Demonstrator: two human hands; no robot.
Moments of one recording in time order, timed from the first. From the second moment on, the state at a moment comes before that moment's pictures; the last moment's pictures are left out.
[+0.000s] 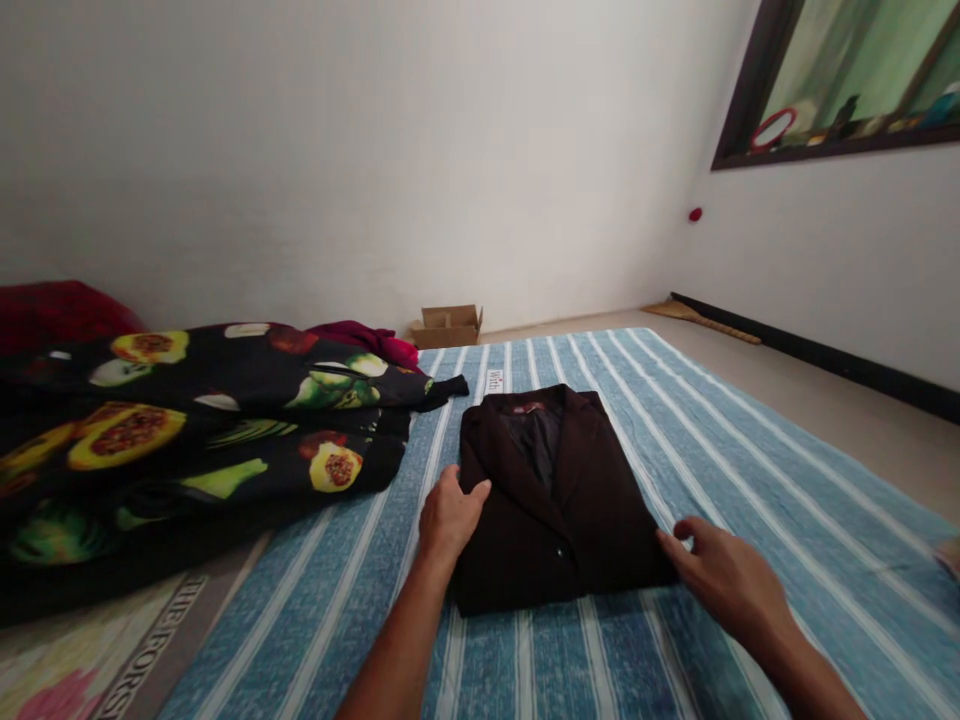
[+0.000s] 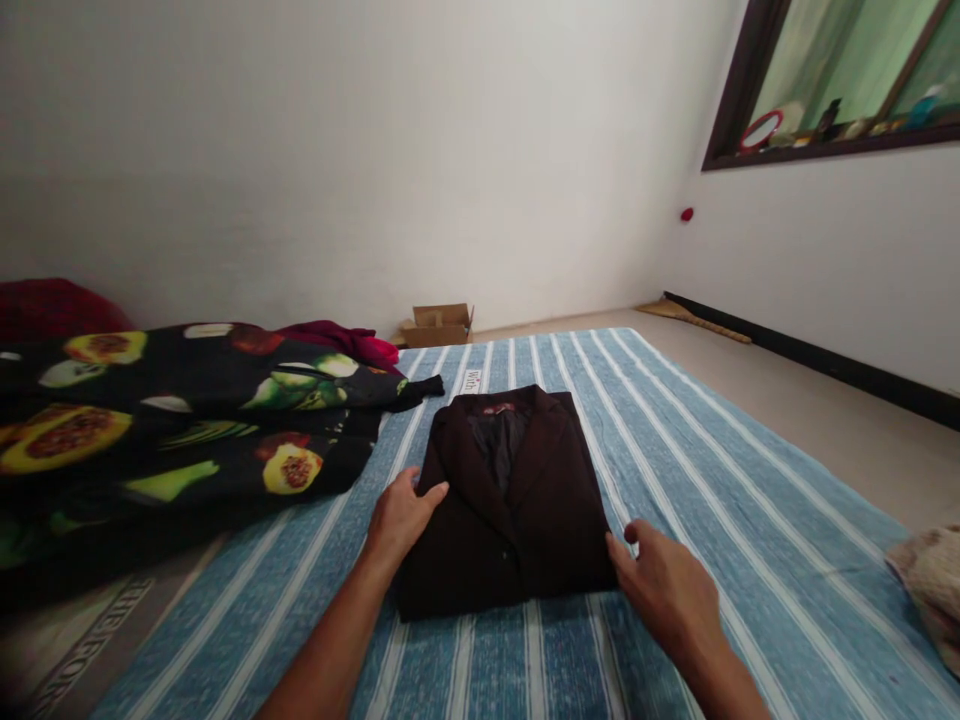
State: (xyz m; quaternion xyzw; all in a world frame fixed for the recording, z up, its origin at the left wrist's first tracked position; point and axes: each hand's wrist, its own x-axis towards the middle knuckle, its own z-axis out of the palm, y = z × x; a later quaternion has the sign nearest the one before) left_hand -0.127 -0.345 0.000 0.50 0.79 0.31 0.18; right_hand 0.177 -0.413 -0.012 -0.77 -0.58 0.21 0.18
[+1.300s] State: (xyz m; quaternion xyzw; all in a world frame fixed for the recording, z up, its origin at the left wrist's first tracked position) left_hand -0.167 -0.252 -0.006 0.57 0.72 0.35 0.19; right_hand 0.030 -0.278 -0.018 -0.53 -0.76 0.19 0.31
